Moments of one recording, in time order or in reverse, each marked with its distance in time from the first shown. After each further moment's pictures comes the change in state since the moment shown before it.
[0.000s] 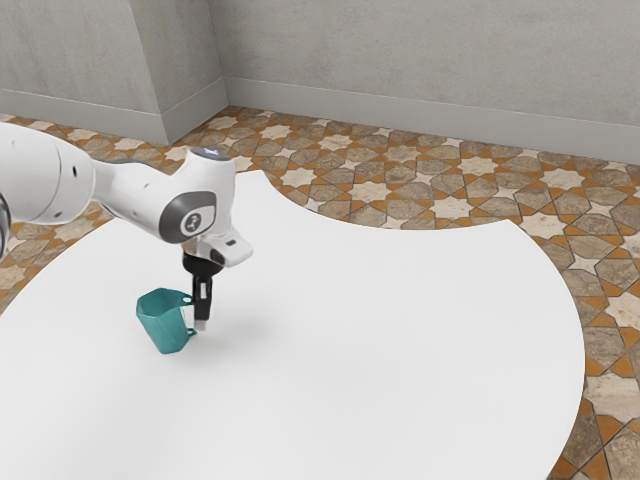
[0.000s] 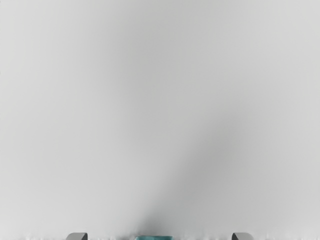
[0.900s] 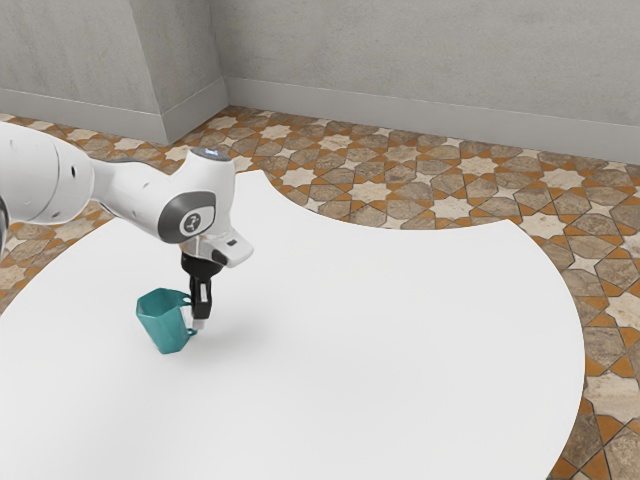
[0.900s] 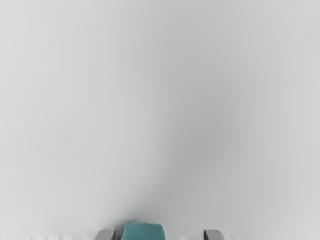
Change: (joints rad) arm -0.009 -0.013 0.007 -0.013 0.004 -0.011 -0.087
